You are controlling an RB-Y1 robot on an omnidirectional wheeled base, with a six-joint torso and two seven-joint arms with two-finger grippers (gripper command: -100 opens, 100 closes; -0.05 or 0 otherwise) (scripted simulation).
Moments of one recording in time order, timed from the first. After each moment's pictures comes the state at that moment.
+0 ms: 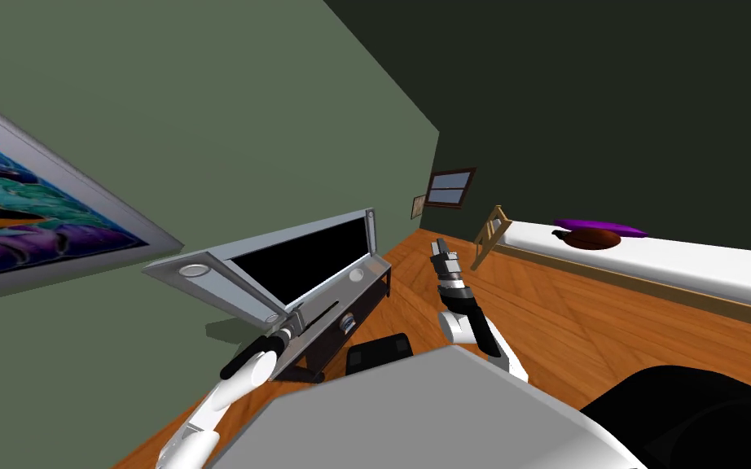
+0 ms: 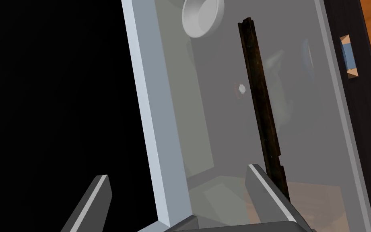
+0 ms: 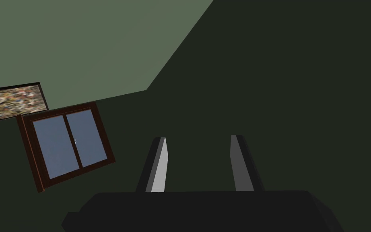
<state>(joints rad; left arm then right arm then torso) 0.30 0.57 -0.04 -1.51 0.85 0.28 -0.08 0.52 -0.03 -0.04 -2.27 -0.02 -0.44 0.07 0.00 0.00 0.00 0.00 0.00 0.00</state>
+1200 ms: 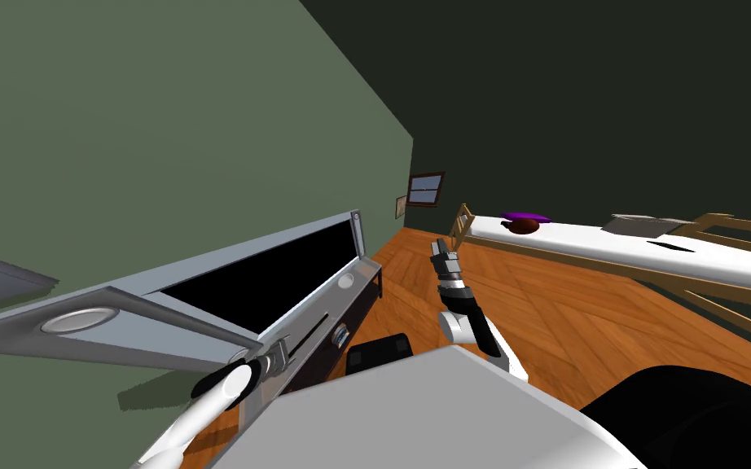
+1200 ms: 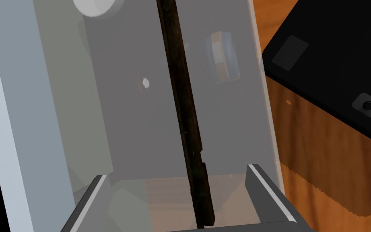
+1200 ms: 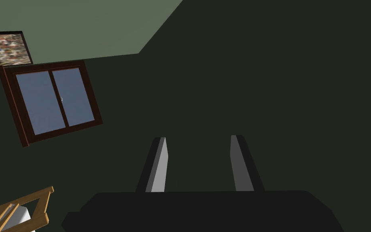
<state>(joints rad) 0.26 0.69 -0.05 -1.21 1.14 0.57 0.01 0.52 -0.03 -0.04 -2.27 -0.02 -0.44 0.07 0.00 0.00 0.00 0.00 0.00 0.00</state>
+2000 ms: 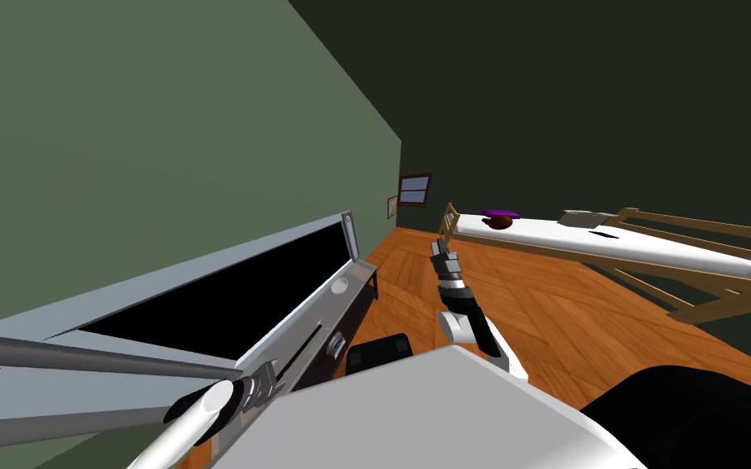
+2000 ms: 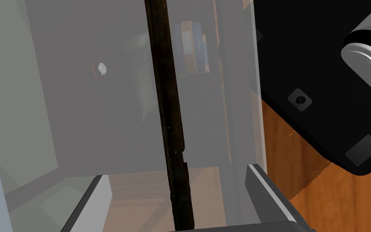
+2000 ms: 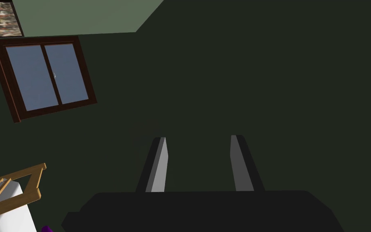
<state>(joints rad) 0.25 0.74 -0.07 -1.05 1.27 0.69 0.07 0.52 -0.03 -0.04 -2.27 -0.02 -0.44 0.07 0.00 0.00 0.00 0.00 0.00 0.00</state>
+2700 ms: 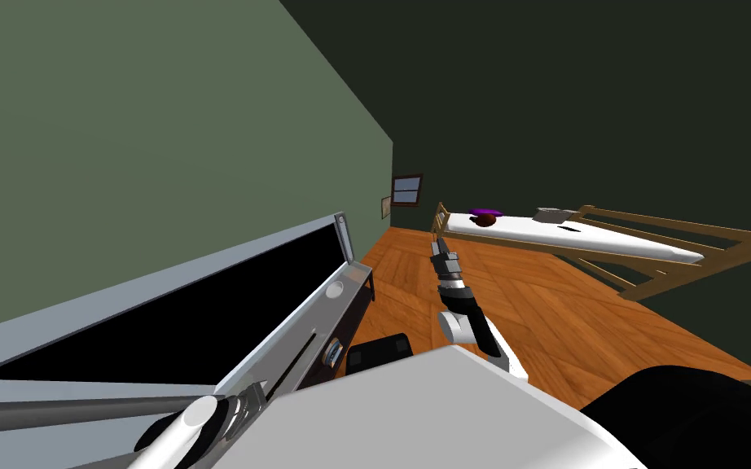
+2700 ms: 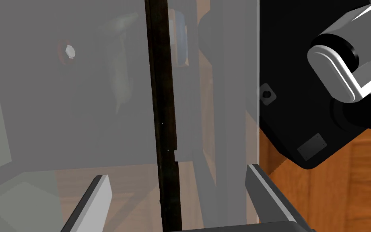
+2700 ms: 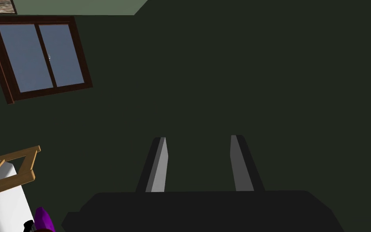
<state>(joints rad) 0.24 0.76 -0.09 -0.90 1.37 0.77 0.09 0.52 -0.03 -0.04 -2.27 -0.02 -0.44 0.07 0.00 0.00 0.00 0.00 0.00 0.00</state>
